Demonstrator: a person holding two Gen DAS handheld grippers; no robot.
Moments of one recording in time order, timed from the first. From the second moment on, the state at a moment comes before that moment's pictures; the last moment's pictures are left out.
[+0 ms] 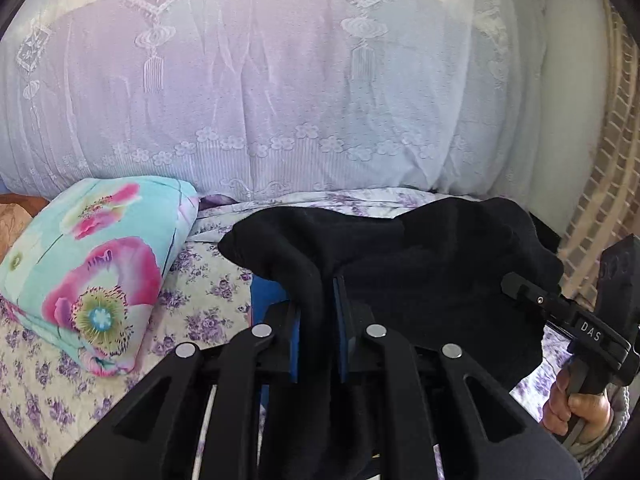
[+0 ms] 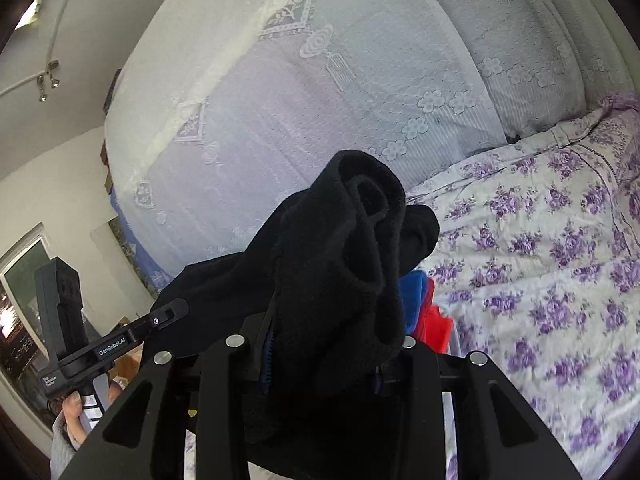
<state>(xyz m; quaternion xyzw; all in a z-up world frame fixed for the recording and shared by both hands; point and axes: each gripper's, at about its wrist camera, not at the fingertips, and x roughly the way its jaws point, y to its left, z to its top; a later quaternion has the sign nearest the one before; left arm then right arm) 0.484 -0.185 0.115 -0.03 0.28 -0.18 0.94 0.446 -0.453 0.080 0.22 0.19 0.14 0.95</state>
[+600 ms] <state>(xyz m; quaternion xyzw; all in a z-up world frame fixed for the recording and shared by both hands) 0.507 -0.142 0.046 -0.08 0.31 -0.07 0.94 0.434 -0.443 0.038 0.18 0.13 0.04 0.97</state>
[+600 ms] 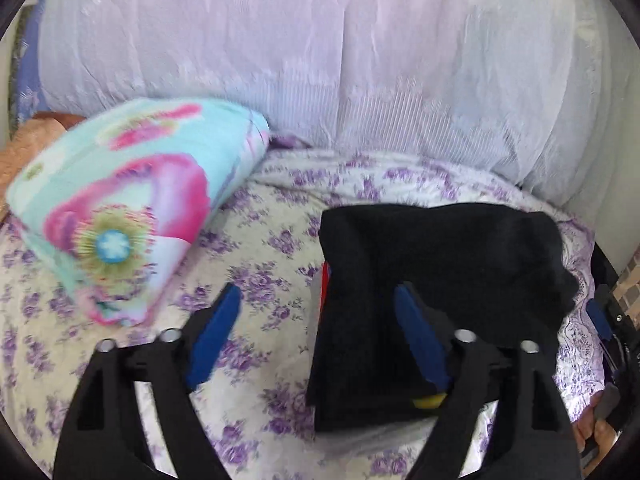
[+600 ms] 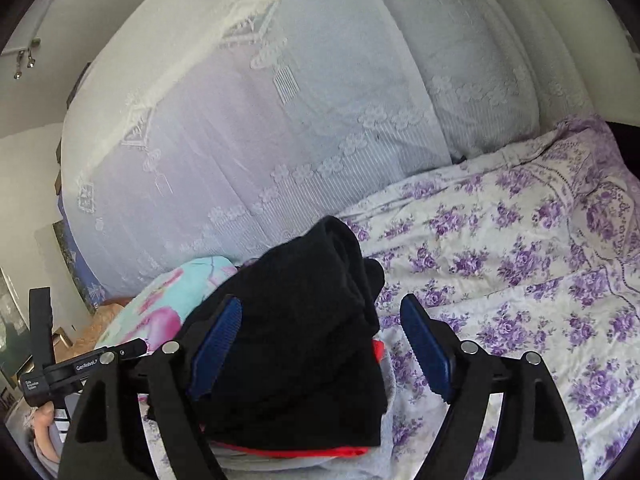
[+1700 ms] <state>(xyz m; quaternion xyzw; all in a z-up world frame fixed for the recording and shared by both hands) 0.343 -0.184 0.043 0.01 0.23 -0.05 0.97 0.325 -0.367 0.028 0.05 0.13 -0.02 0.99</state>
